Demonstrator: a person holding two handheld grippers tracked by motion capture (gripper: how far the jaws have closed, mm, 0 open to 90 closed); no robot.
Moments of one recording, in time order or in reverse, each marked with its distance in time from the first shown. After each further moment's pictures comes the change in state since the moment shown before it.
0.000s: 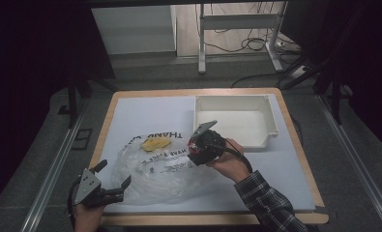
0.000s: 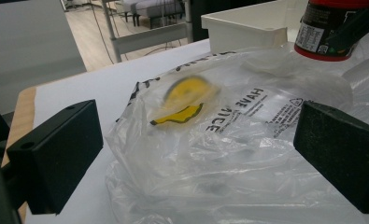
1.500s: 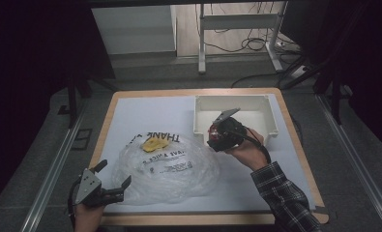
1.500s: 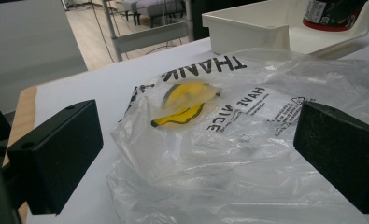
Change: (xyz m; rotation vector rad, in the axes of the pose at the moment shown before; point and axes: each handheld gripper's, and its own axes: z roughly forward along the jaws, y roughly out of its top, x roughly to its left) left arm 0.000 0.000 0.001 0.006 0.005 0.004; right arm -0.058 -0.017 -0.025 0.005 -0.083 0.072
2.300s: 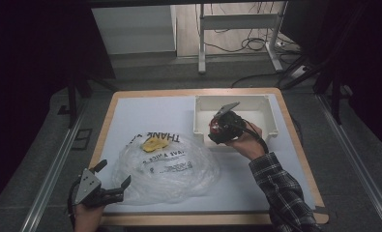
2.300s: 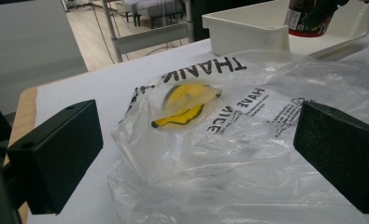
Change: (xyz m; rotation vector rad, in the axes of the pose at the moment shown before) left arm 0.000 0.000 0.000 -0.003 0.001 0.000; right arm -0.030 0.002 0.025 -0.007 0.004 -0.013
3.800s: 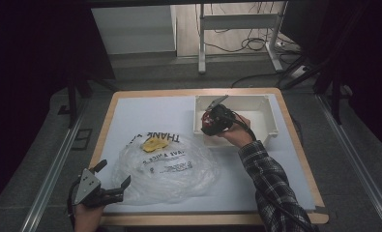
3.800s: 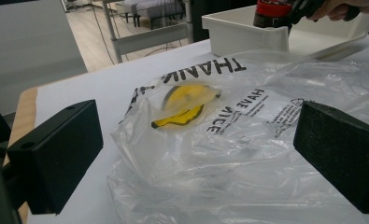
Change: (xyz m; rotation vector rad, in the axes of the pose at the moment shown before) left arm 0.000 0.000 -0.001 -0.002 -0.003 -0.001; right arm -0.024 0.020 0.053 0.002 0.046 -0.038
